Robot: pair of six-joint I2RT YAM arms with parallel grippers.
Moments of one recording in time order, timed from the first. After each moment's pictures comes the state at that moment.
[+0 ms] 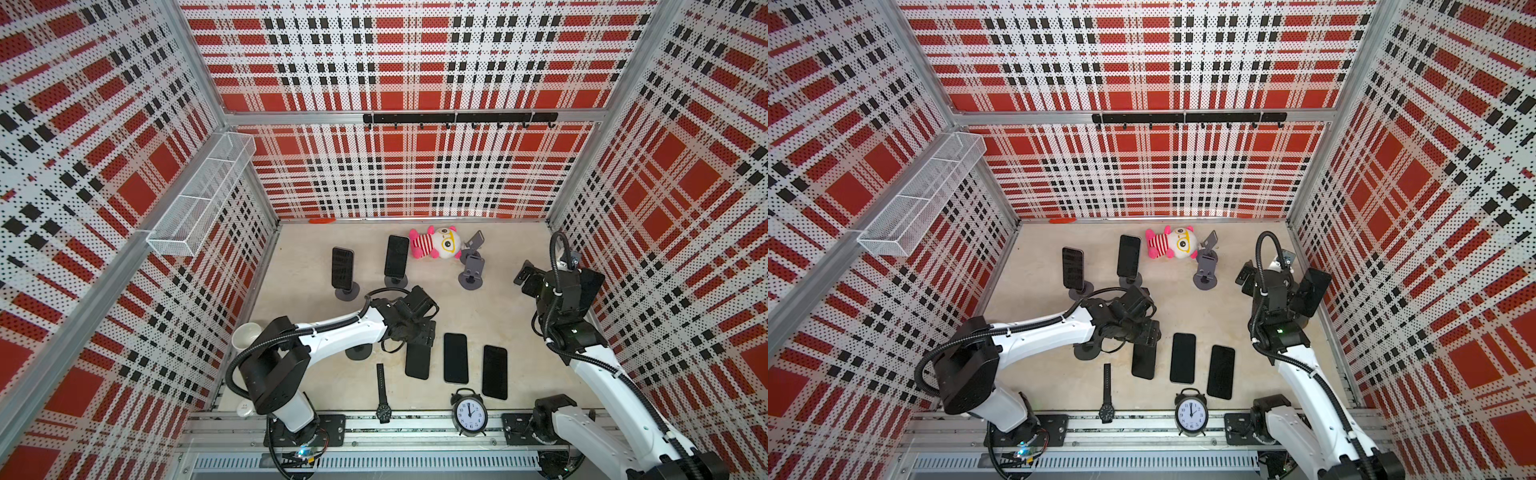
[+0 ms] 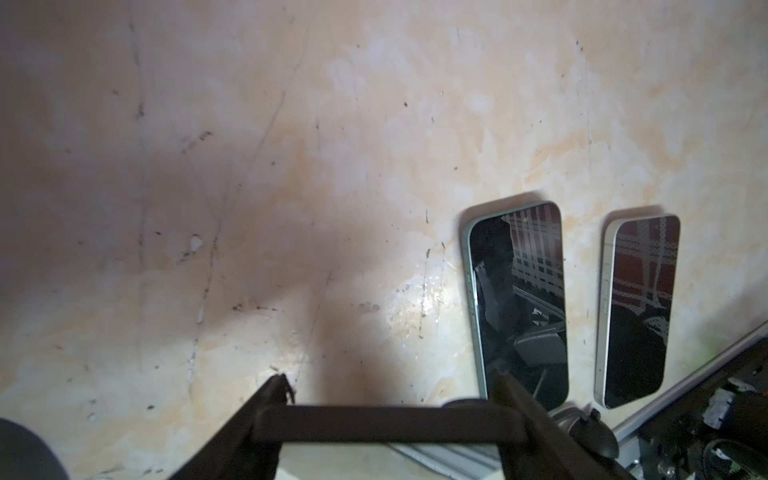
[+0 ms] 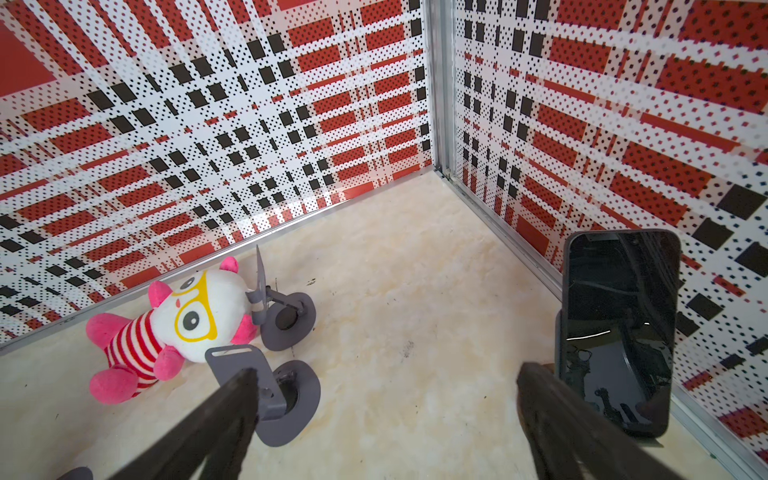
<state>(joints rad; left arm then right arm) -0.92 1.63 1.06 -0.54 0.03 -0.70 0.18 0.89 0.67 -0.11 0.48 0.36</state>
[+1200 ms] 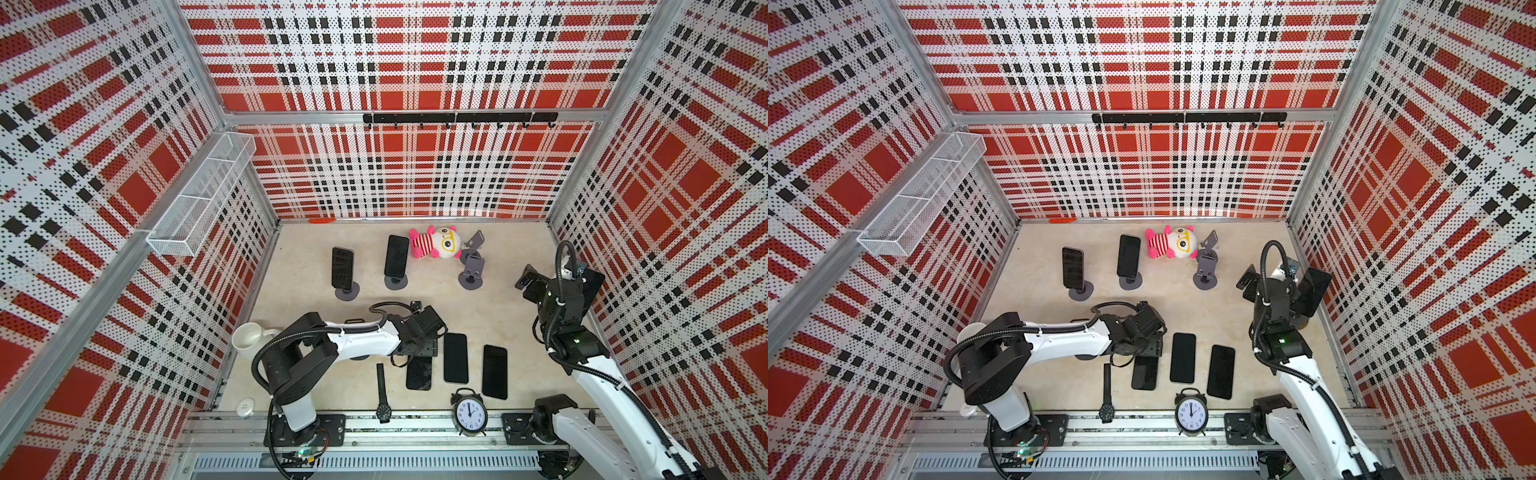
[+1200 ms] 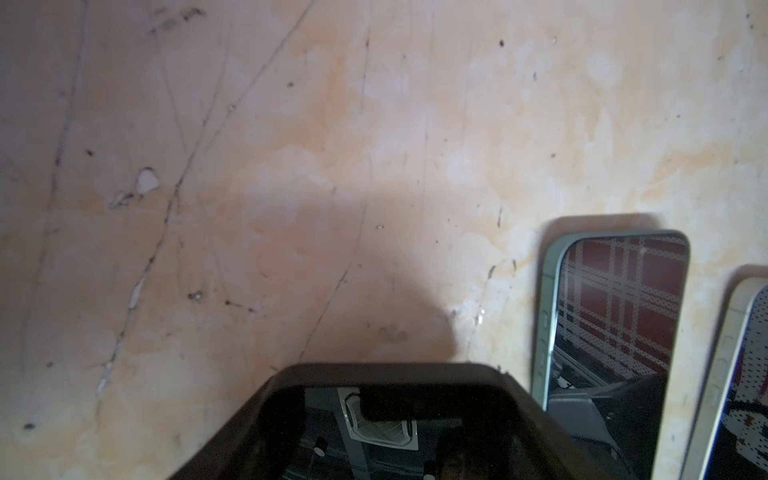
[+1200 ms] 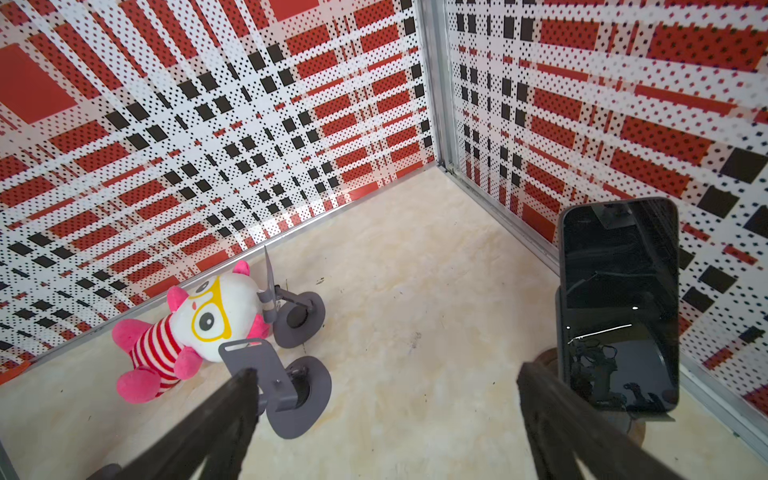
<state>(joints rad) -1.02 1.75 0.99 -0.41 -0.12 -0.94 0.18 0.81 0.61 -0.10 0.47 0.43</state>
